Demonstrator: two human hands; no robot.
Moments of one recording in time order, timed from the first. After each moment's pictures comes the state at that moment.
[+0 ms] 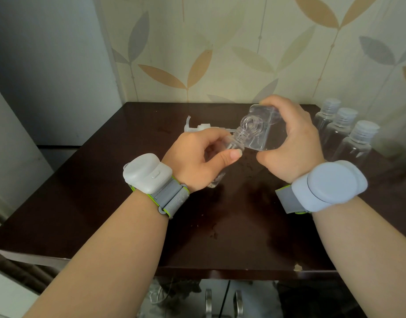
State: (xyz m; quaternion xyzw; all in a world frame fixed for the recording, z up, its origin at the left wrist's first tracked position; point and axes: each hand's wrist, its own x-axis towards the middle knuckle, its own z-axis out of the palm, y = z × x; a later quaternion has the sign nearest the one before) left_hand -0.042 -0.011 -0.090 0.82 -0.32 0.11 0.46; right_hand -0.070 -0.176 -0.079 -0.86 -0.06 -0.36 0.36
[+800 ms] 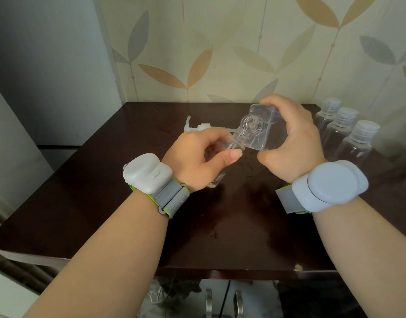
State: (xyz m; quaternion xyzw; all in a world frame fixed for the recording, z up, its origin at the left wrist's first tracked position) left_hand -0.042 -0.010 -0.090 0.82 -0.32 0.11 0.46; right_hand -0.070 -0.175 -0.081 -0.86 -0.07 -0.36 0.36
